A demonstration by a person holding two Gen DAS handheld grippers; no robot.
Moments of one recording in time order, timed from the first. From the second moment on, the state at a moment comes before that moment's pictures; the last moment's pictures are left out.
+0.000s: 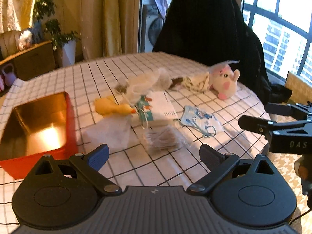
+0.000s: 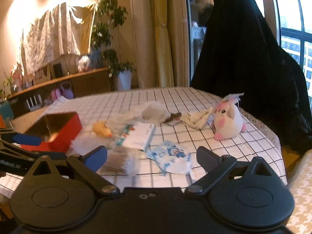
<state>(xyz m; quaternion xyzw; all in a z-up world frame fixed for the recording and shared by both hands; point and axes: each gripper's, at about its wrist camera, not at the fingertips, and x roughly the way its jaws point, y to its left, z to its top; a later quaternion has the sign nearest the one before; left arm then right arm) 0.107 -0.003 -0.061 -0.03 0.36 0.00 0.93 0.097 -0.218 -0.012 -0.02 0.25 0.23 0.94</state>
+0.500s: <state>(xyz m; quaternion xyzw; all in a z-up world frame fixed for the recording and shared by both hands) 0.189 -0.032 -0.110 -0.03 0.42 0.02 0.91 0.206 -0.208 -0.058 -0.07 0.35 0.28 0.89</state>
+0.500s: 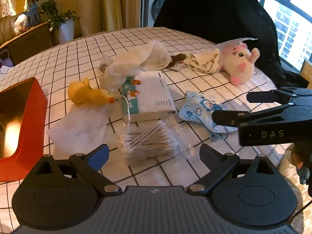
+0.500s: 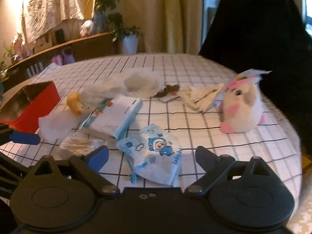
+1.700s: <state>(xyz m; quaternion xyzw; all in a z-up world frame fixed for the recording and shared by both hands) 0.213 -0.039 -0.133 -0.02 0.42 0.05 0.90 0.247 -0.193 -0.095 -0.09 0.37 0.24 0.89</state>
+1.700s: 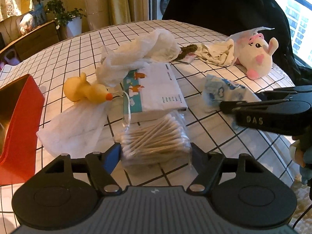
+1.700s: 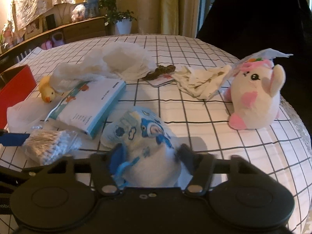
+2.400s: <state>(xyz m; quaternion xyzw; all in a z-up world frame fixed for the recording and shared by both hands) 0.165 -0.001 -0.079 -0.06 0.39 0.04 0.92 0.188 -0.201 -0.028 -0.04 0.35 0.27 0.90</state>
